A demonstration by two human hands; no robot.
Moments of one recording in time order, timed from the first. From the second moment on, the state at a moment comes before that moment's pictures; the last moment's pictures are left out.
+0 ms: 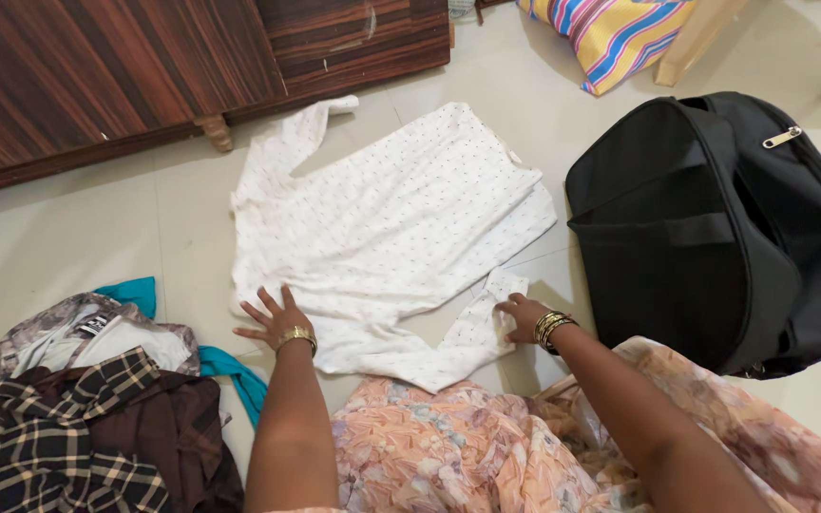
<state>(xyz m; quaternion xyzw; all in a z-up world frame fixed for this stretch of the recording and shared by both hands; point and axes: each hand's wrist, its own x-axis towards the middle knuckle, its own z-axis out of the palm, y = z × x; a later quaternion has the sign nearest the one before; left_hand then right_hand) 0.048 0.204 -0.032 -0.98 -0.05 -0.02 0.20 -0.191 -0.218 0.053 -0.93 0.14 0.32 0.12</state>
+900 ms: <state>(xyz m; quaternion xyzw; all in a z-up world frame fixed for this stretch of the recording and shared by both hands) -0.012 0.129 0.013 -0.91 -0.06 0.40 -0.11 -0.095 -0.394 -0.058 -0.77 0.46 -0.18 0.40</state>
